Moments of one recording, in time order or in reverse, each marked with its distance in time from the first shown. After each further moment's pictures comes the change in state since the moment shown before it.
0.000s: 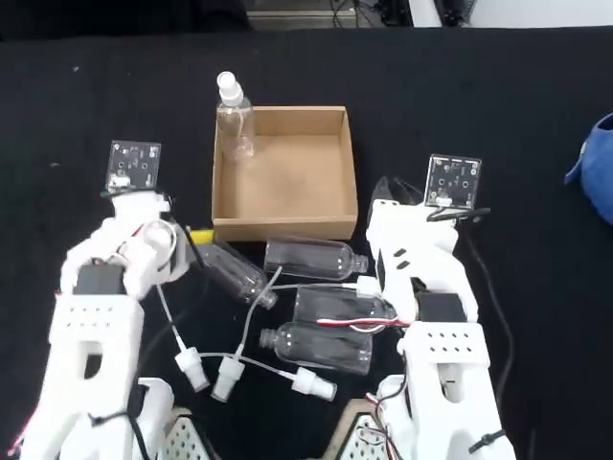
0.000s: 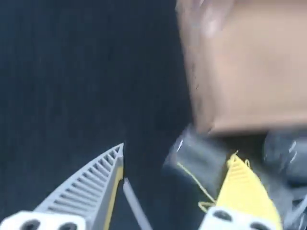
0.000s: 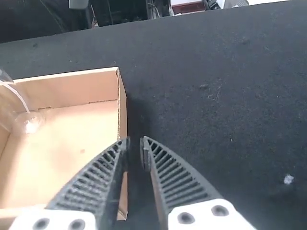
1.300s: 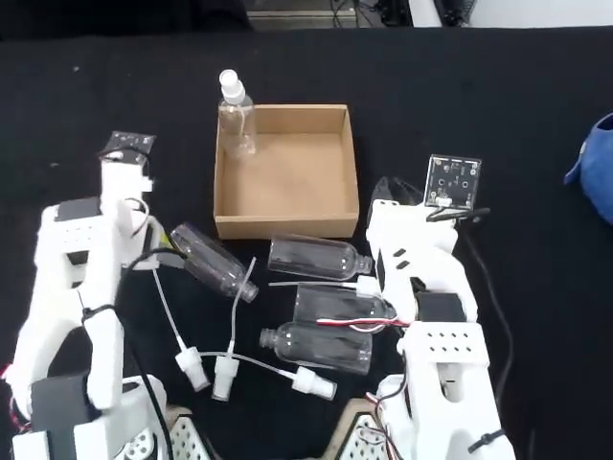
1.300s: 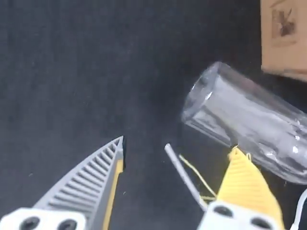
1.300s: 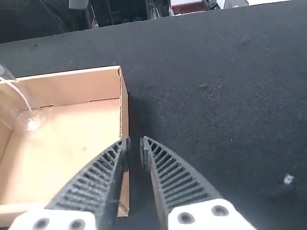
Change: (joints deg) left arm -10.0 30.9 -19.4 12.3 -13.0; right arm 0.0 0.0 0.0 0.0 0.0
